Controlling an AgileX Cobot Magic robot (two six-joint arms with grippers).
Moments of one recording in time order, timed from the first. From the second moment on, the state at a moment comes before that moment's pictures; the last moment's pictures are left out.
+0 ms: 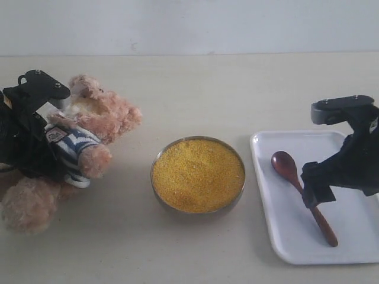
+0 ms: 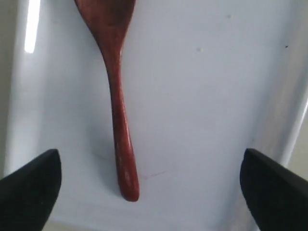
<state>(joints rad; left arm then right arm) -0.23 1.57 -0.82 -0.04 0.67 0.40 0.23 1.51 -0.71 0.10 0.69 -0.08</state>
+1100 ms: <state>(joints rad) -0.24 1.56 -0.81 -0.01 0.64 0.41 0.34 1.65 -0.70 0.03 0.53 -0.03</state>
